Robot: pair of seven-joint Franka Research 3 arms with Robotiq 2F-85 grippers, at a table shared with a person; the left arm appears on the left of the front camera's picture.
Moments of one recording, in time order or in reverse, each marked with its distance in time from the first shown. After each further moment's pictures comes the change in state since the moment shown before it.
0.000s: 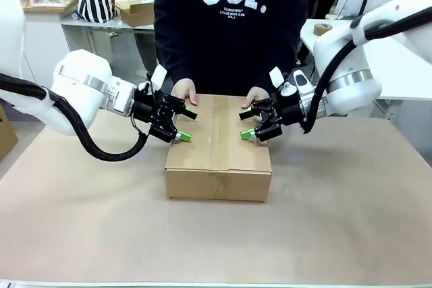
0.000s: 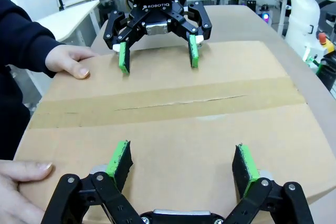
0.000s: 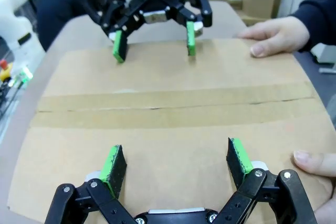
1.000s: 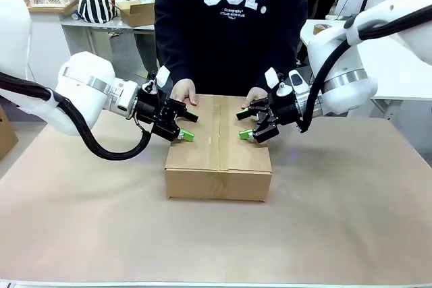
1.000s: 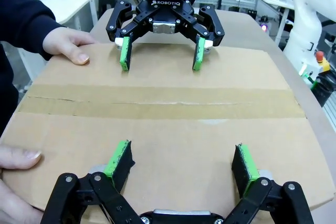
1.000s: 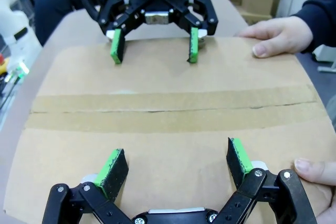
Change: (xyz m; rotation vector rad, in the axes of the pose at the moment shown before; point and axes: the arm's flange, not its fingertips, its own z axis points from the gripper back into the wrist) left arm -0.004 0.004 -0.006 -0.017 -0.004 0.138; right arm 0.005 0.000 -0.007 -0.001 0.025 0.019
